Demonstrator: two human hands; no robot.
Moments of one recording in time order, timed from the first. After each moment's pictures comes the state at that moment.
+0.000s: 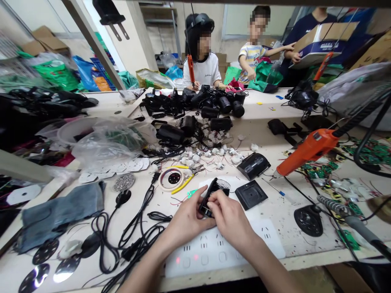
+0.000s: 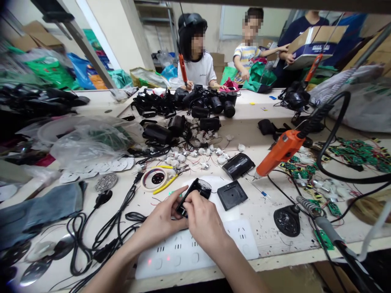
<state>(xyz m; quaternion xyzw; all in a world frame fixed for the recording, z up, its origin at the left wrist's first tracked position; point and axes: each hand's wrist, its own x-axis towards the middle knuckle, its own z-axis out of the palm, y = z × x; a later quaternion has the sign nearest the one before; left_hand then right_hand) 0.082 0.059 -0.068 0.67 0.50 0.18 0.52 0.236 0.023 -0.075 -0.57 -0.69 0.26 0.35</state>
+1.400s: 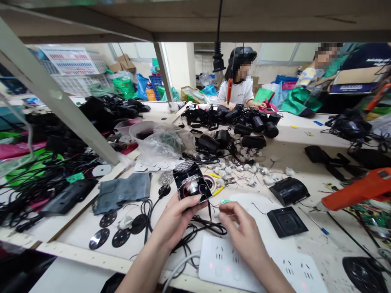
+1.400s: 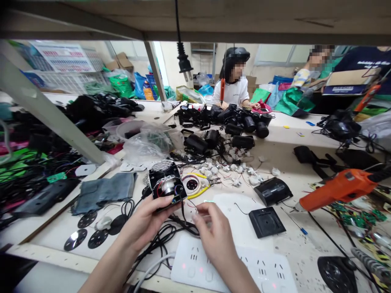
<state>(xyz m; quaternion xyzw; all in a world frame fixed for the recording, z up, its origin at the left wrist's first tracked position) 0.004 0.051 -0.019 0.22 0.45 0.56 0.66 0.182 0.029 -0.072 -0.50 -0.63 0.38 0.46</state>
